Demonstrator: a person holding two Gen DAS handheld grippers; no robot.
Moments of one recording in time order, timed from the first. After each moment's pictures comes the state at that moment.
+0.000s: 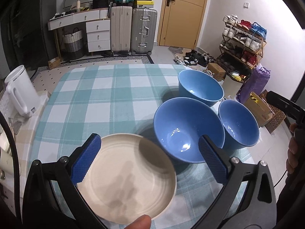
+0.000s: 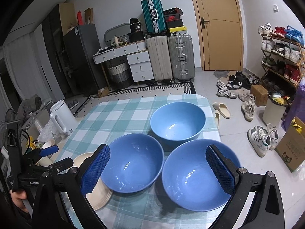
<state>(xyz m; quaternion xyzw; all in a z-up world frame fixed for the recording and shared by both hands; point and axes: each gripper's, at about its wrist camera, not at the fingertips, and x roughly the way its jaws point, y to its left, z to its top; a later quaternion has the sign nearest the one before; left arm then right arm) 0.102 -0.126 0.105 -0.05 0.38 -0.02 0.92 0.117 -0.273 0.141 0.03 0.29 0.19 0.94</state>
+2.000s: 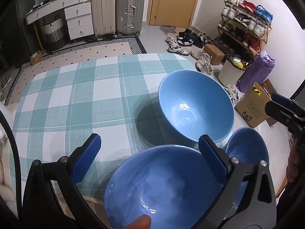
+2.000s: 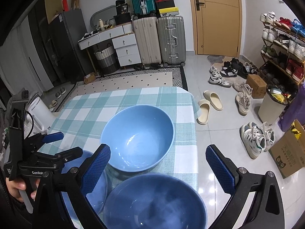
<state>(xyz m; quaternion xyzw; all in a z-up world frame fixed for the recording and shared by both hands) 0.316 -0.202 0.060 -0.04 0.46 -0.05 0.88 0.280 -0.319 0.116 0.01 0.37 0.16 0.92</state>
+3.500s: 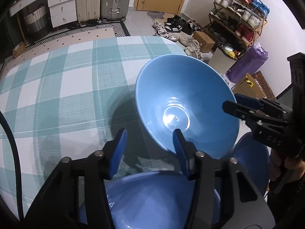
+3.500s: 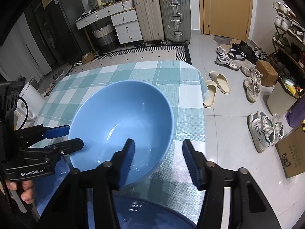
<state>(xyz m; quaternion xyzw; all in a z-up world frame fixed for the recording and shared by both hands) 0.376 -0.229 0.004 -0.06 0.51 -0.11 0.85 0.359 -0.306 0.041 -0.02 0.44 0.18 0.88</state>
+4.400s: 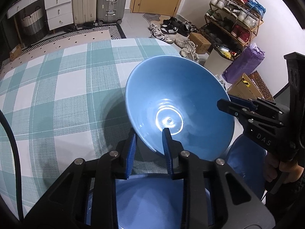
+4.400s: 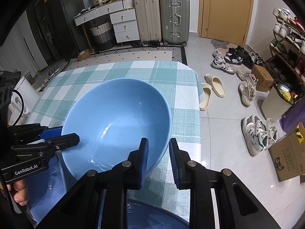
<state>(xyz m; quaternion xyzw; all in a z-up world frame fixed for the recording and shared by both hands) 0.378 -0.236 0.008 -0.06 0.50 -0.12 0.85 0.359 -0.303 0.039 -0.05 0.44 0.16 0.88</state>
